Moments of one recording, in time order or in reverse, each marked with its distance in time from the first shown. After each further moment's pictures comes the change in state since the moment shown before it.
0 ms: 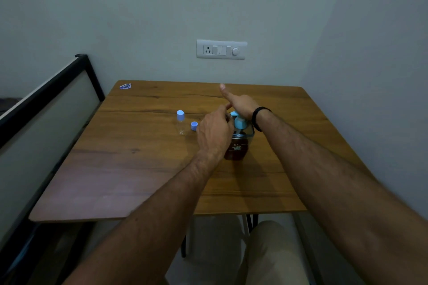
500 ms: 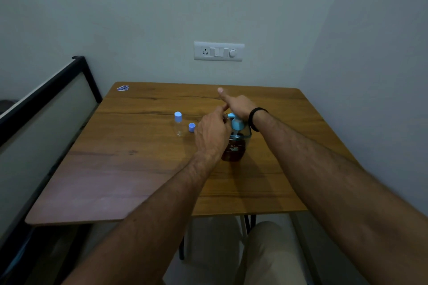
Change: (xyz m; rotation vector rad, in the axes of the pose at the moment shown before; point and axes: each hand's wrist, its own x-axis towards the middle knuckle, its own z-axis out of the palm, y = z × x) left_hand -0.002 0.003 -0.002 -0.025 -0.004 -0.024; right_hand 0.002 0.002 -0.001 -0.003 0.038 0.006
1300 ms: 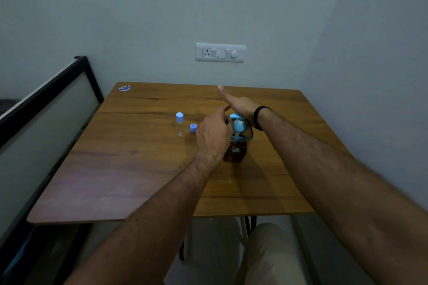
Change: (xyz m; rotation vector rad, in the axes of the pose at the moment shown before) left_hand 0.001 -0.001 0.002 -0.019 -0.003 0.012; right_hand -0.003 -0.004 -0.005 -0.013 -0.089 0.012
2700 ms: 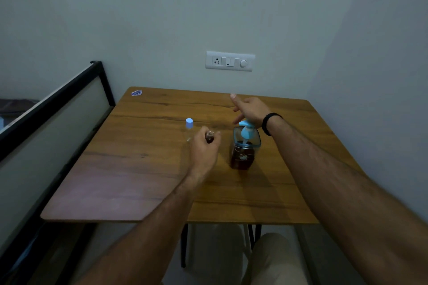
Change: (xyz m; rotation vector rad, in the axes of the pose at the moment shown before) left_hand -0.025 -0.055 -0.013 -0.602 0.081 -0.162; right_hand 0.008 -0.004 -0.004 -0.093 0.147 -0.117
